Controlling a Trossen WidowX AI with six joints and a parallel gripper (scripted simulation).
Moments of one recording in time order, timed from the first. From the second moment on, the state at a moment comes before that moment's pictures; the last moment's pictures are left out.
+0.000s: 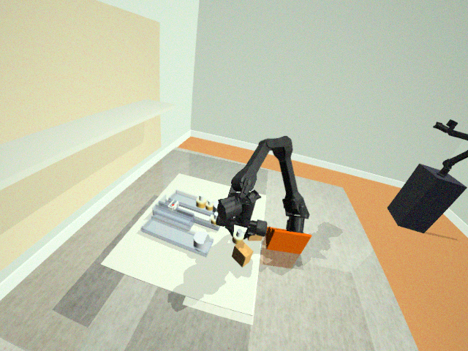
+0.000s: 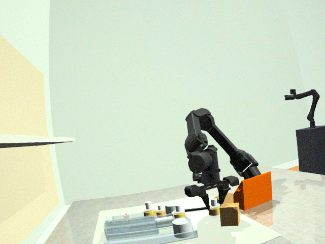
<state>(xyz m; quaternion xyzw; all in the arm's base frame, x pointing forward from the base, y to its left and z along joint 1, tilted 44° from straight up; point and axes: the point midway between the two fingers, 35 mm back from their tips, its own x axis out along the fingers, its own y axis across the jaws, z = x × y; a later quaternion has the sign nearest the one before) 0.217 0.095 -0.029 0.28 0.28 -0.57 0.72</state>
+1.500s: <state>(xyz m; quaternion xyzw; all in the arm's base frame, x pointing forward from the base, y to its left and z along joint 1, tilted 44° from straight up) 0.240 0.116 0.039 0.01 0.47 -0.43 0.77</state>
